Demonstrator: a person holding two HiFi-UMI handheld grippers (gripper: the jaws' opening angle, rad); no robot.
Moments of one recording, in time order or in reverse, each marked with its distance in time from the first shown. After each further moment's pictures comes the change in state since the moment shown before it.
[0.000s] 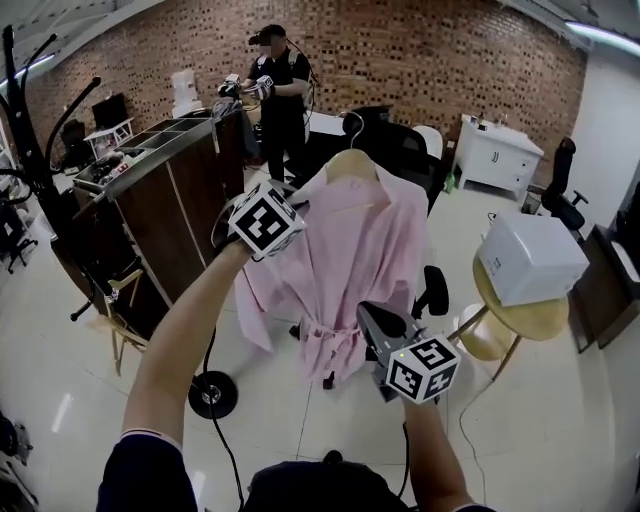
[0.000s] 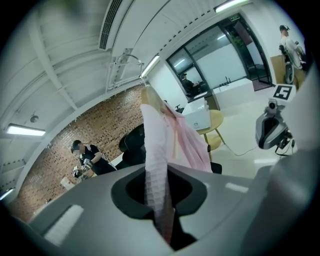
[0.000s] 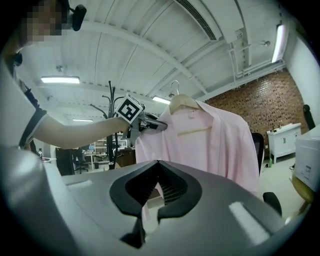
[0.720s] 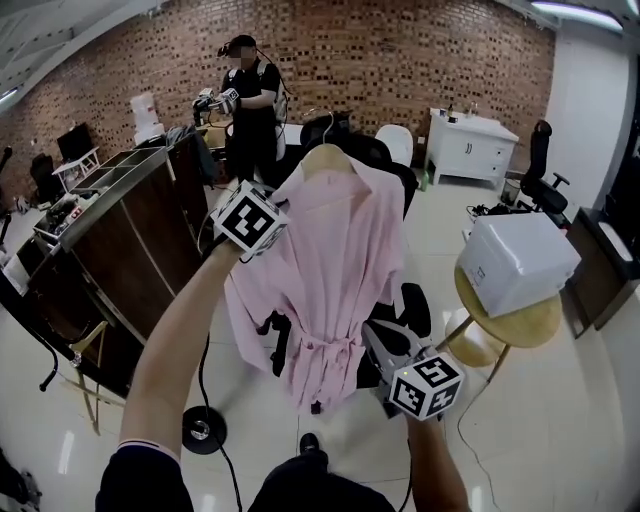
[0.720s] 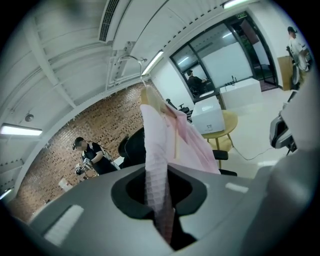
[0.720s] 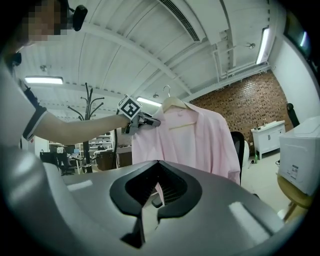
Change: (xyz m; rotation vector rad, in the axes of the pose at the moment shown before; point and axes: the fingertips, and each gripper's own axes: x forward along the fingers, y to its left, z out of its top) left arm 0.132 0.050 0.054 -0.027 0.016 0.012; right arm -0.007 -0.128 0.000 0.061 -0.007 -0.143
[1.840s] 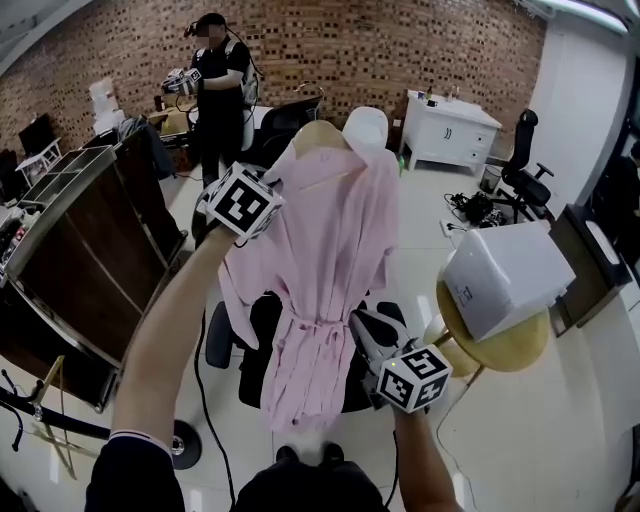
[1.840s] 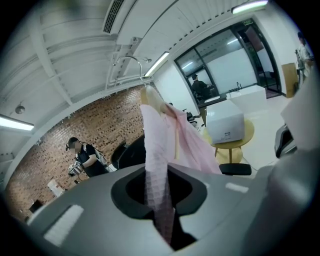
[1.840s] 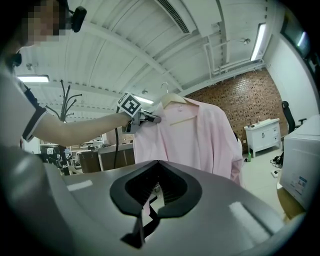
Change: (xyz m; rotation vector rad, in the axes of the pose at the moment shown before) left arm 0.174 0.058 0.052 -0.050 -0.061 -0.034; right arm 0.093 -0.142 0.020 0.035 0.031 -0.076
